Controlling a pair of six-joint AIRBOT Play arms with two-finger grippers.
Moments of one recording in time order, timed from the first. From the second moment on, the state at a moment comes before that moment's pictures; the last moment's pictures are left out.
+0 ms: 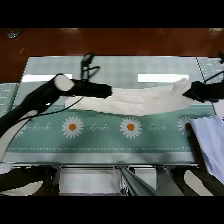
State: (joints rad) left arm -0.53 -1.42 1.14 0.84 -0.70 -1.38; right arm -0.30 -0.98 1.02 -1.07 1.29 1.39
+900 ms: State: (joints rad) left arm -0.75 -1.96 1.73 0.61 -0.88 -1.52; right arm -0.29 -0.71 0.95 -0.91 1.33 1.43
